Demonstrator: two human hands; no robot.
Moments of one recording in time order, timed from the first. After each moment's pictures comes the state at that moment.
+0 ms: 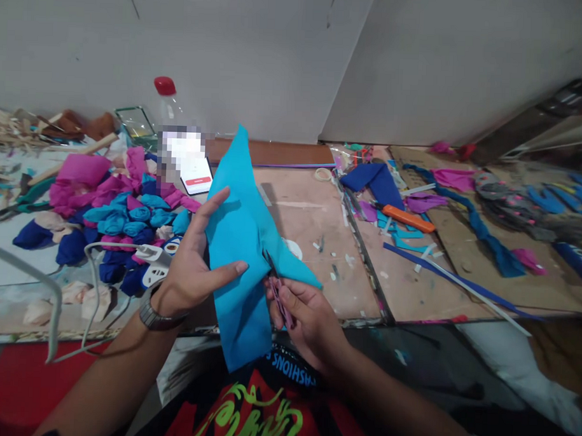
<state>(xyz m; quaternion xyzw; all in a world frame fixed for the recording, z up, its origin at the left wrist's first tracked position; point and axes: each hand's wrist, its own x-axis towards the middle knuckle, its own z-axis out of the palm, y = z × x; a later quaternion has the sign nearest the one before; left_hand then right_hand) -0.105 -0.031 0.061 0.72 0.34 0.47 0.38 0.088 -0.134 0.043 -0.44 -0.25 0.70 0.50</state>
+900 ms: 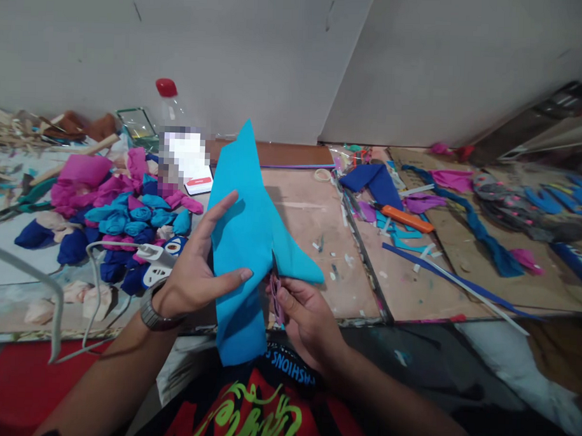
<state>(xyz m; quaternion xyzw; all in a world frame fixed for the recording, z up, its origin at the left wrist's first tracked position) -0.105 -0.036 0.064 0.75 0.32 0.45 0.38 0.082 -0.136 0.036 -0.43 -0.20 0.70 0.54</state>
